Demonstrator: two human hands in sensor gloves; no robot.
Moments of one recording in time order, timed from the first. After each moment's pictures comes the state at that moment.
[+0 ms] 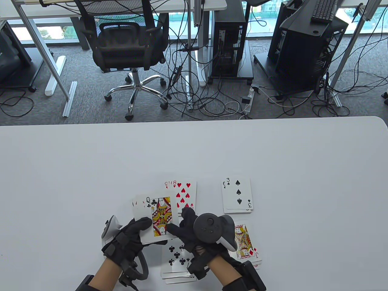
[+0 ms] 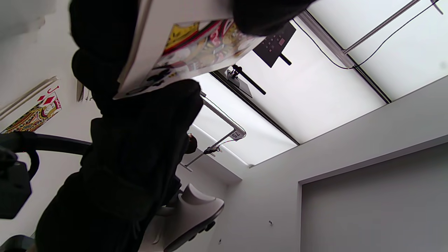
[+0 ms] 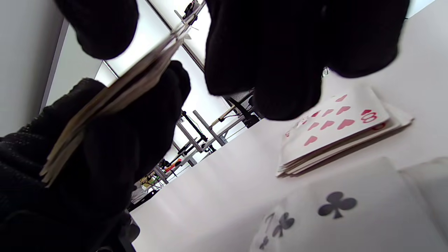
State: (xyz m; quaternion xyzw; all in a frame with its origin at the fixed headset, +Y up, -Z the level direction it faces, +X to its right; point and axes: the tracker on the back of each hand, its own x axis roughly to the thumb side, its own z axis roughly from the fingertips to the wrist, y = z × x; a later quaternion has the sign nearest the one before) left_hand -0.214 -0.778 -0.267 -0.26 -0.15 0.86 0.41; right_hand 0.001 -0.719 -0.268 0.20 -0.02 0.90 0.39
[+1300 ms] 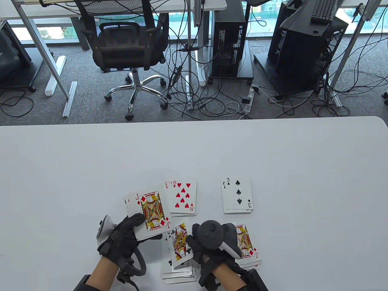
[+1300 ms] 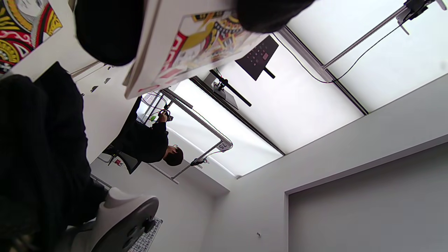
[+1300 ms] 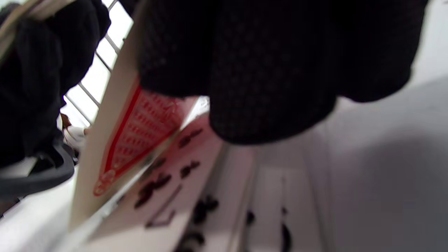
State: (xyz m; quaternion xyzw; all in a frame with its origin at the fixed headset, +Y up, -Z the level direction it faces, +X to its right) left_hand -0.228 -0.780 -0.273 -0.22 -0.14 0.87 0.41; right_hand 0.014 -0.763 -0.250 0.18 0.11 0.94 0.26
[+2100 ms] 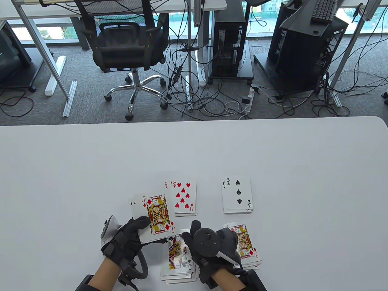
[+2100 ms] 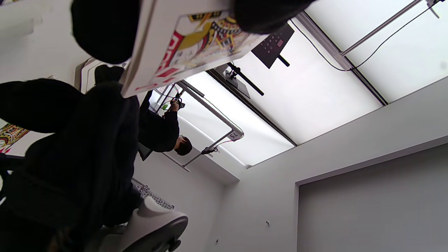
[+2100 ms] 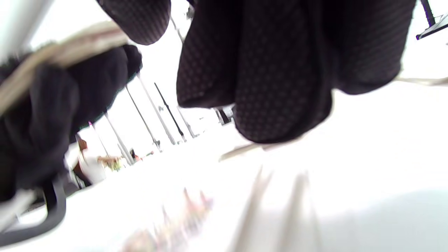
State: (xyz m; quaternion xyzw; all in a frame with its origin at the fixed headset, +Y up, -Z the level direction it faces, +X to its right) left_hand -0.216 -0.783 -0.270 -0.26 -0.15 0.86 0.41; right_hand 0.027 -0.735 -0.246 0.19 -0.05 0.94 0.29
